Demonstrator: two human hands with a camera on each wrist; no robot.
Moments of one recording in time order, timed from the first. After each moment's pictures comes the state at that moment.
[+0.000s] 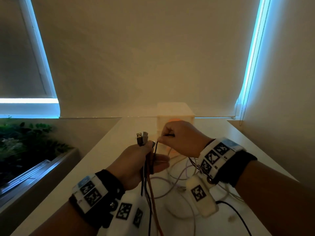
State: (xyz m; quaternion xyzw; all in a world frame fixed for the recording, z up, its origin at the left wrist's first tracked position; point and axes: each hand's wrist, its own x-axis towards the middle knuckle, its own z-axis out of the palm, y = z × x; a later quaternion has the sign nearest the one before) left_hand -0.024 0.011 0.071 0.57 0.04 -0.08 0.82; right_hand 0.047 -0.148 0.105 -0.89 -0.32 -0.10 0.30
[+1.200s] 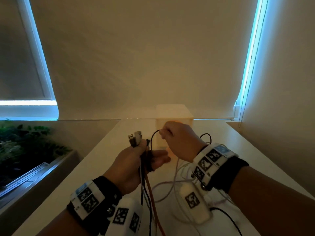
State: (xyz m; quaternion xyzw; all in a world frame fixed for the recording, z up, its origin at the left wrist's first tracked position) left_hand -0.025 0.012 0.068 0.51 0.00 -0.04 0.86; right_hand 0.048 -0.144 0.102 -0.88 -0.29 -0.13 0.34
